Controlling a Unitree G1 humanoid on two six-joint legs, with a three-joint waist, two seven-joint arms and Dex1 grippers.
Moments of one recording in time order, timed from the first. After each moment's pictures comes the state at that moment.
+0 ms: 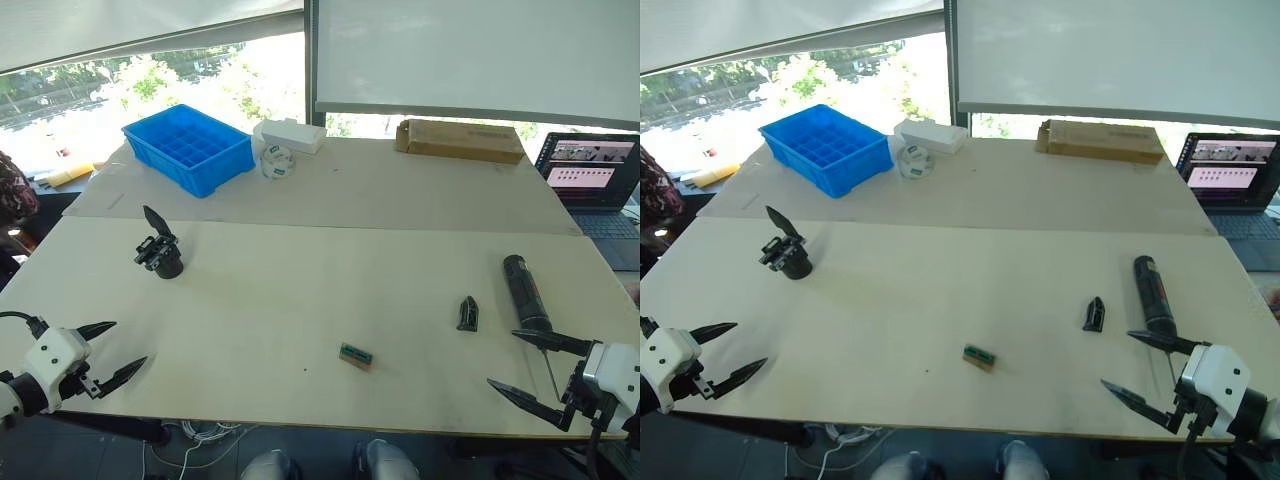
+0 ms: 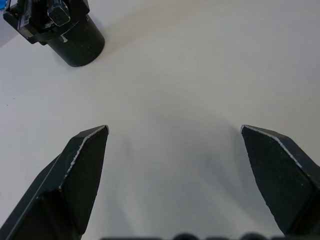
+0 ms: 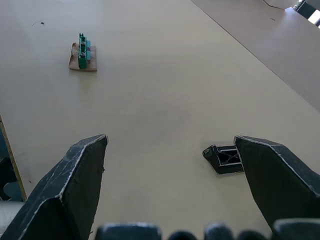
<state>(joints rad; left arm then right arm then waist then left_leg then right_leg) 0.24 0.85 0.46 0.25 -0.30 -0.25 -1.00 0.45 -0.78 -0.53 -0.28 0.45 -0.14 1.11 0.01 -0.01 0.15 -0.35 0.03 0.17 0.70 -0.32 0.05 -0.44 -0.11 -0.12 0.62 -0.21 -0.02</state>
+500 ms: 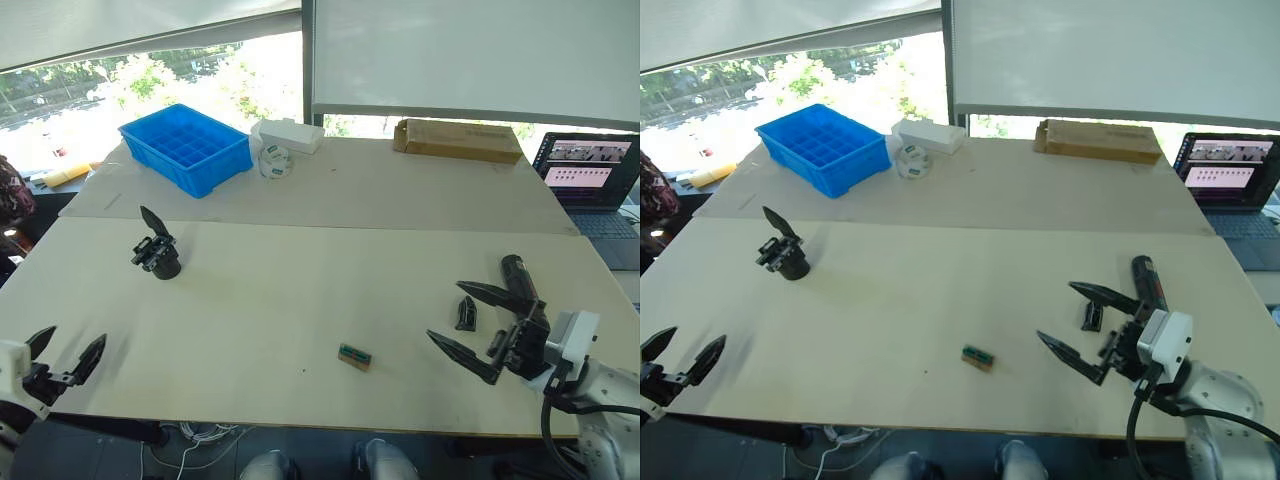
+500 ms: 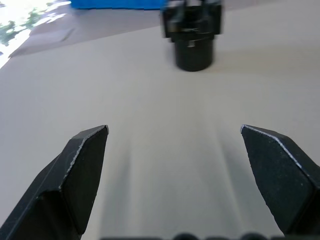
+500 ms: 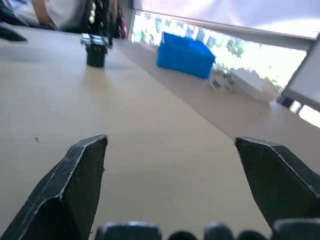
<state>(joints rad) 0.27 0.59 0.69 0.19 -0.51 -0.05 -0.70 0.15 -0.54 -0.28 -0.42 0.53 -0.14 0.99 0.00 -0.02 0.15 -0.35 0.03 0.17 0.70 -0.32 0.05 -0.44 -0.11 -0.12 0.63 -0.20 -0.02</state>
